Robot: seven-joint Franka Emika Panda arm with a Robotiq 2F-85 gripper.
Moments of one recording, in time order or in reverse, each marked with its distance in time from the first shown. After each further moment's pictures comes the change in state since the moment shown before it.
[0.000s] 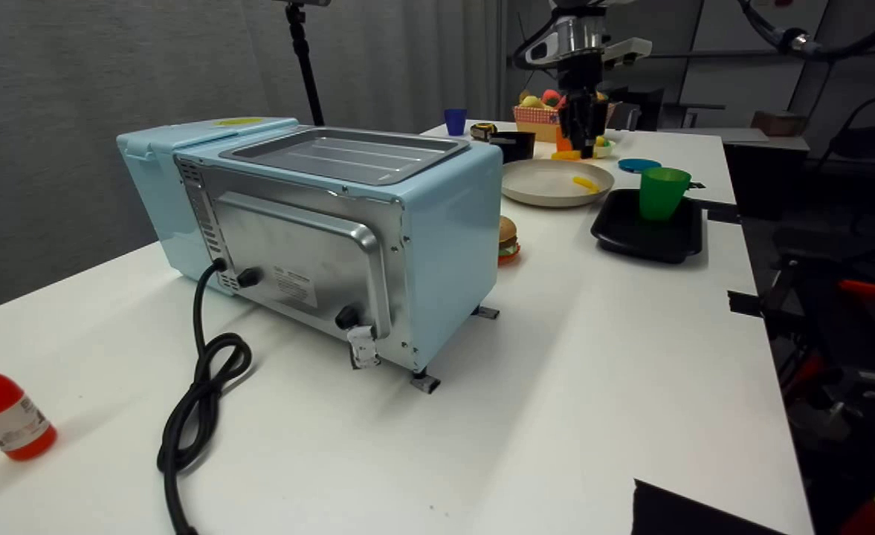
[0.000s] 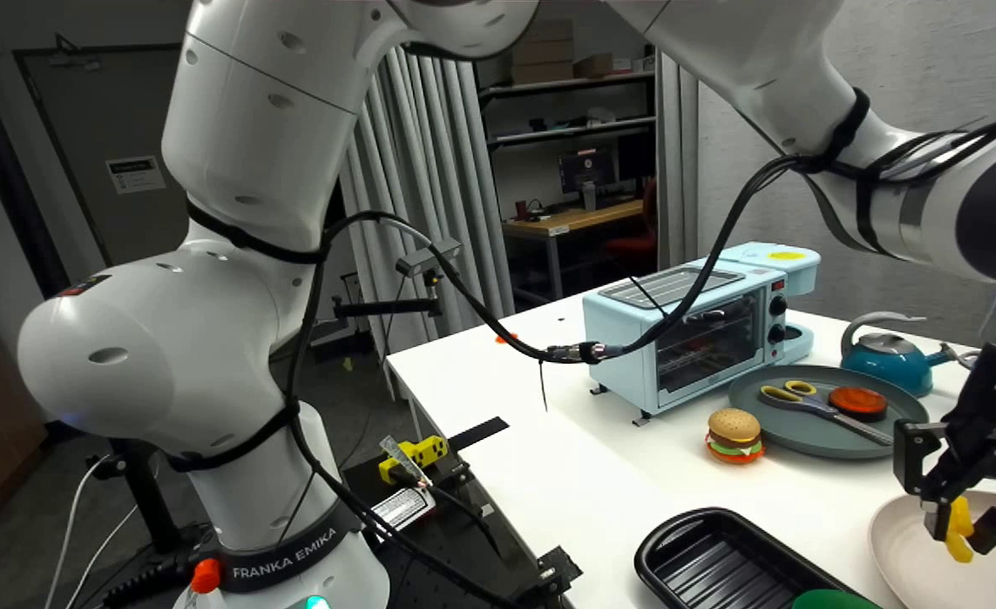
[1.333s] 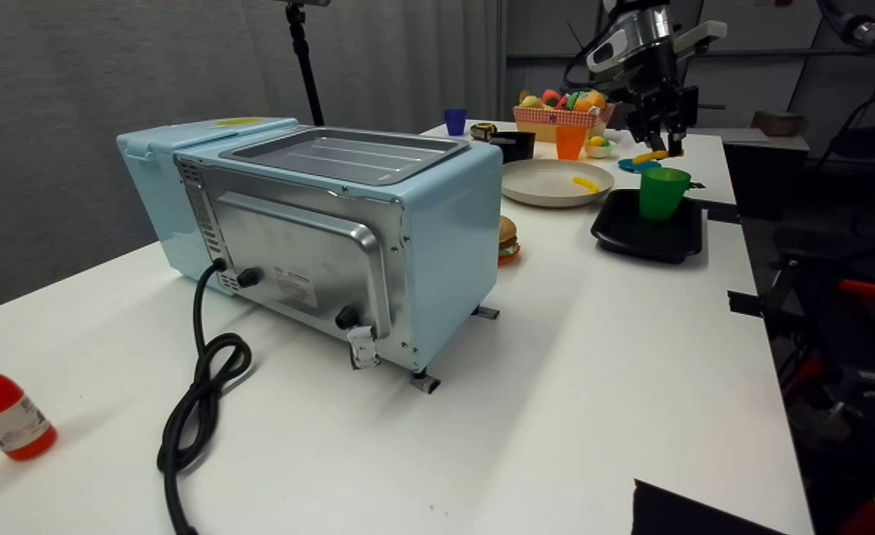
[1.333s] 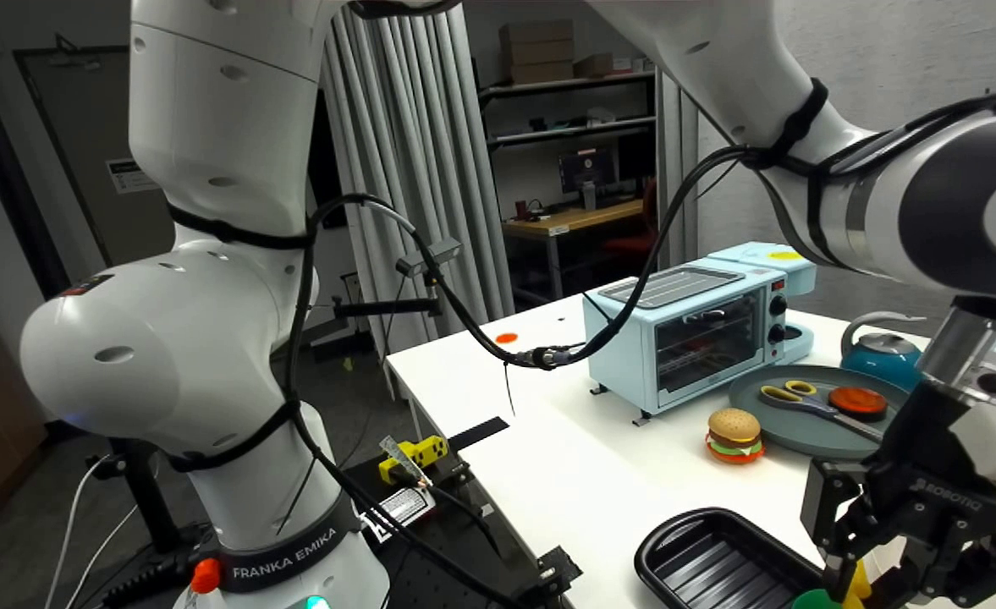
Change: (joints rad) arm 0.025 -0.175 -0.117 -0.268 -0.057 -0.117 -0.187
